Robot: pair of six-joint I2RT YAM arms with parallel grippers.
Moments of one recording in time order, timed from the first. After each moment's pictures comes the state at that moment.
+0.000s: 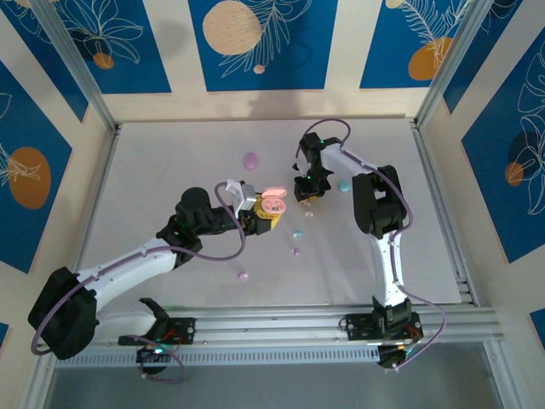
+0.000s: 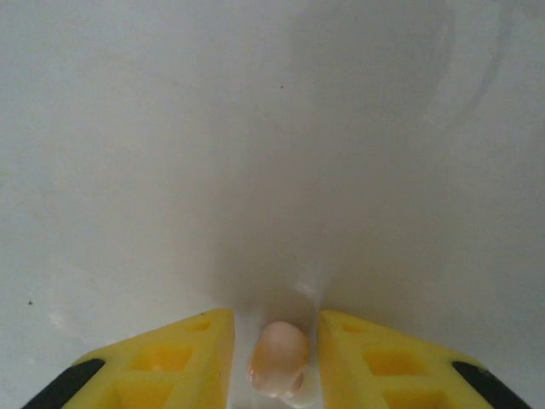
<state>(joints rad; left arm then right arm) -0.70 1.19 0.66 0.51 0.66 -0.08 0.36 2.23 1.76 -1.04 -0.19 0.02</state>
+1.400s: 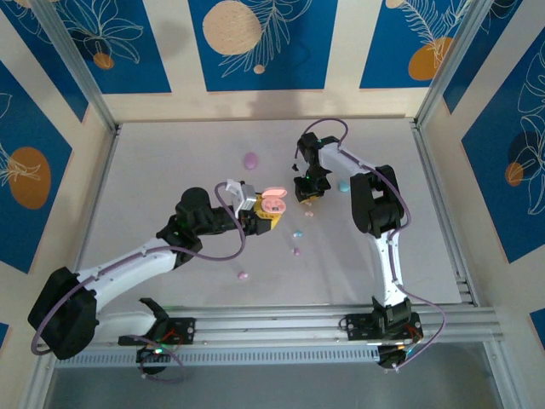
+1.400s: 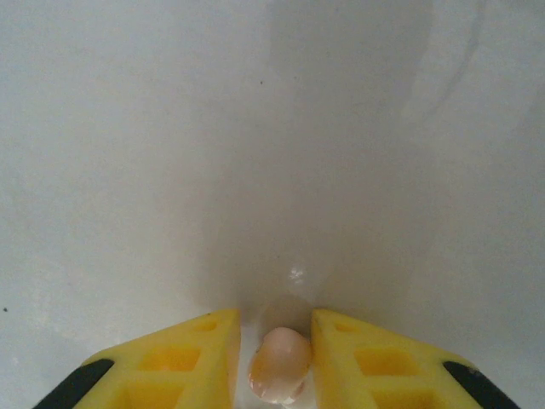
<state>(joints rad) -0.70 1.19 0.66 0.51 0.66 -0.08 0.37 2.26 1.80 -1.08 -0.15 0.03</state>
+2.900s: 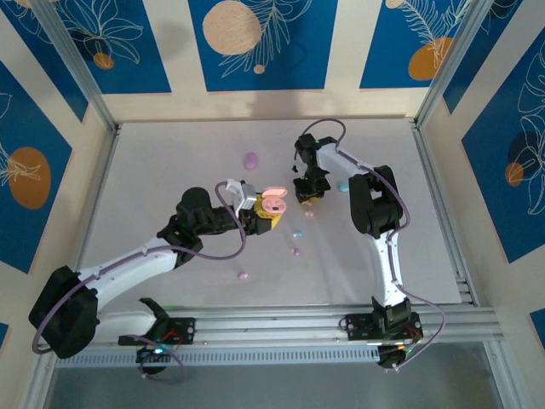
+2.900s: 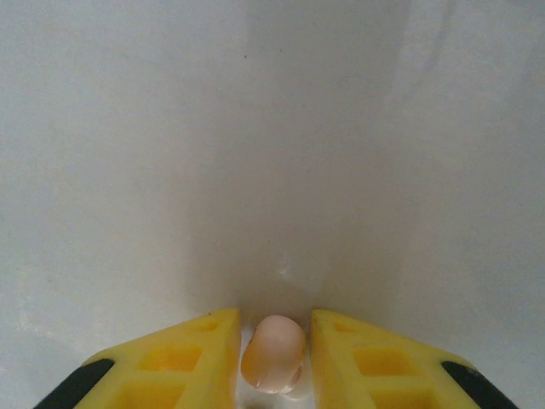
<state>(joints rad) -0.70 1.20 0.66 0.51 0.66 -0.10 0.39 2.25 1.80 -1.10 -0.10 0.05</state>
